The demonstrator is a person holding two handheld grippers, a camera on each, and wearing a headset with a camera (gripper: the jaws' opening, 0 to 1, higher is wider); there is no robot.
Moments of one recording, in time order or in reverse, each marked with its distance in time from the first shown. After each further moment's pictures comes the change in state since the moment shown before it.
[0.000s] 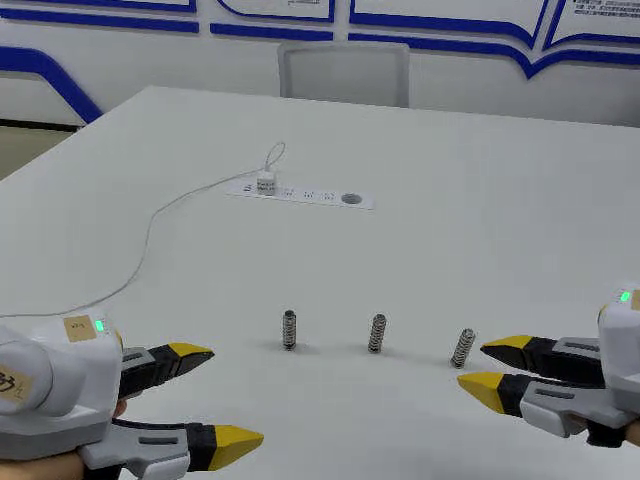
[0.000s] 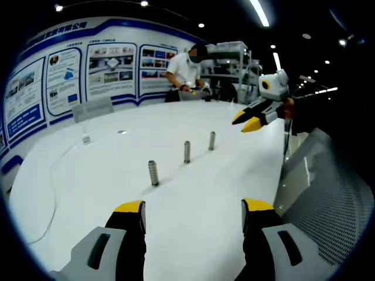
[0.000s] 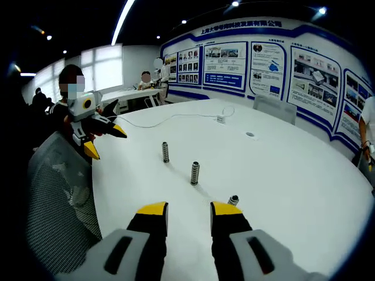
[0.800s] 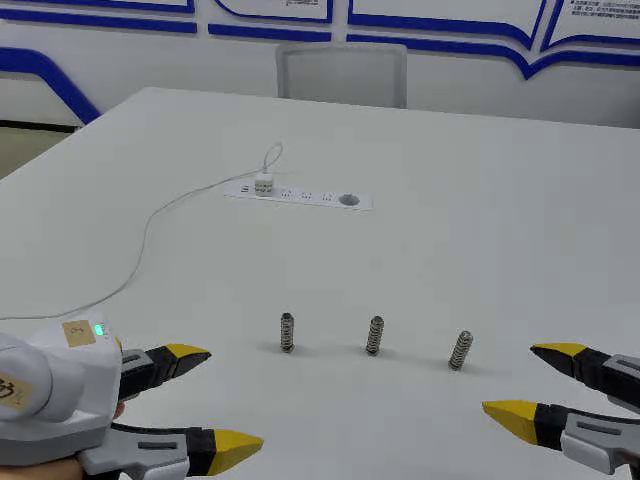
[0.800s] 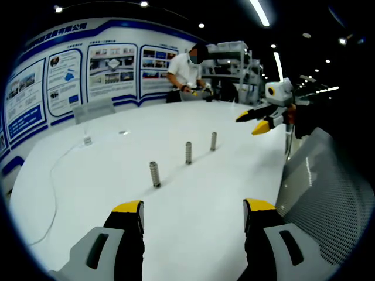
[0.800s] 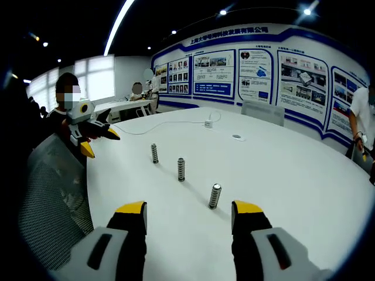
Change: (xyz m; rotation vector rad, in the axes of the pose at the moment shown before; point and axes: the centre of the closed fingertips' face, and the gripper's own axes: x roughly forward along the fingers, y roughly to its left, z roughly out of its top) left arm 0.002 0.004 0.001 0.003 -0.006 0.014; right arm -0.018 -0.019 -0.015 0.038 -0.087 -0.053
